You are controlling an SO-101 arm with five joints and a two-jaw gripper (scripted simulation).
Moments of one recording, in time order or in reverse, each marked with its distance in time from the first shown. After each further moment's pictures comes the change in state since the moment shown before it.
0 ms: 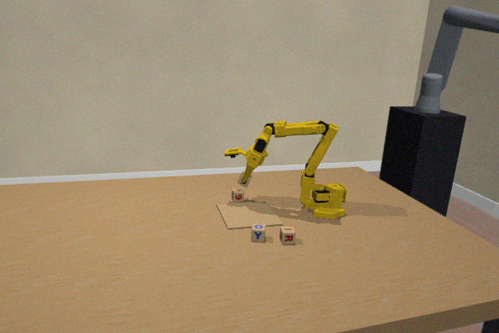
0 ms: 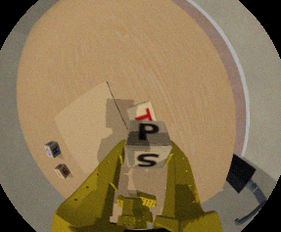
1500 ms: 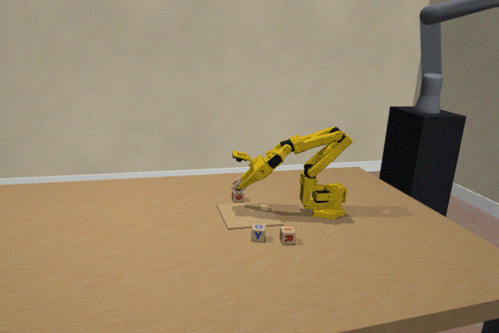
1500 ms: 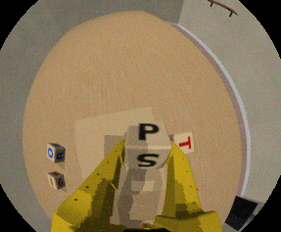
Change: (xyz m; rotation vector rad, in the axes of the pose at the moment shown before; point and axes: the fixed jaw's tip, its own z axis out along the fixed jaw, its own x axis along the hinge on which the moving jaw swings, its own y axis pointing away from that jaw) arm -0.002 0.054 0.000 -0.141 -0.420 -0.176
